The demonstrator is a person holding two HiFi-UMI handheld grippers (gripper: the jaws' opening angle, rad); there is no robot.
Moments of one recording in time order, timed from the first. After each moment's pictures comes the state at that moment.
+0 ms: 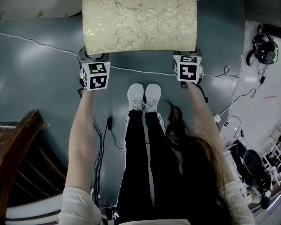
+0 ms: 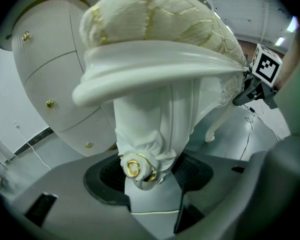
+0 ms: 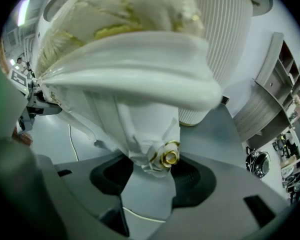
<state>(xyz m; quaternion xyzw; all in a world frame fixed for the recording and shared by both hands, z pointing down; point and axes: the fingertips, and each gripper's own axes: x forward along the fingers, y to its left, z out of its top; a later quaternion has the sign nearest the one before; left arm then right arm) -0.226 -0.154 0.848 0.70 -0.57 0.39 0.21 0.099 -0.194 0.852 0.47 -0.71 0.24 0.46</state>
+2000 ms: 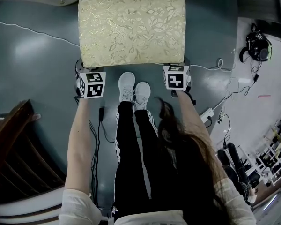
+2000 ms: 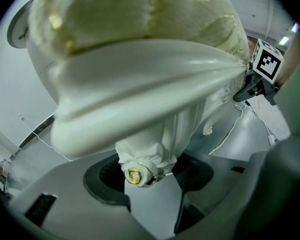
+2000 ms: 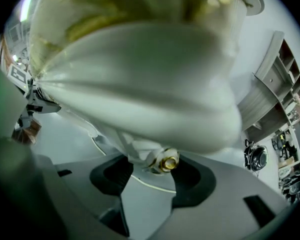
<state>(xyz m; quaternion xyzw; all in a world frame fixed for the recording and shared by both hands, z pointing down) -0.206 -0.016 0.855 0.67 -0.55 0.43 0.25 0.117 -0.068 0.856 0.44 -0.70 0.25 0.50</state>
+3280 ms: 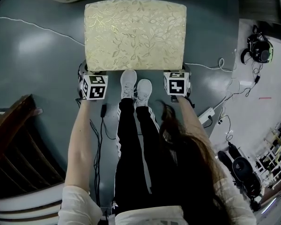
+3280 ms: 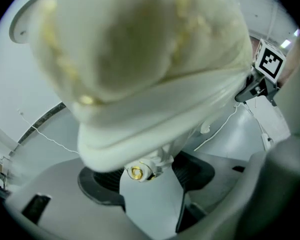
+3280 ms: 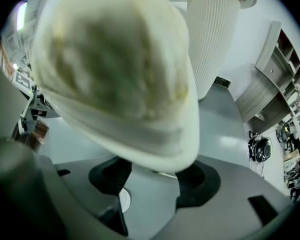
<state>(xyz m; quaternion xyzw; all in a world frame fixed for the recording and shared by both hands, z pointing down) -0.212 -0.014 0.842 0.67 -0.52 0.45 0.28 0.112 -0.057 0.841 0.43 -0.69 0.30 0.50</state>
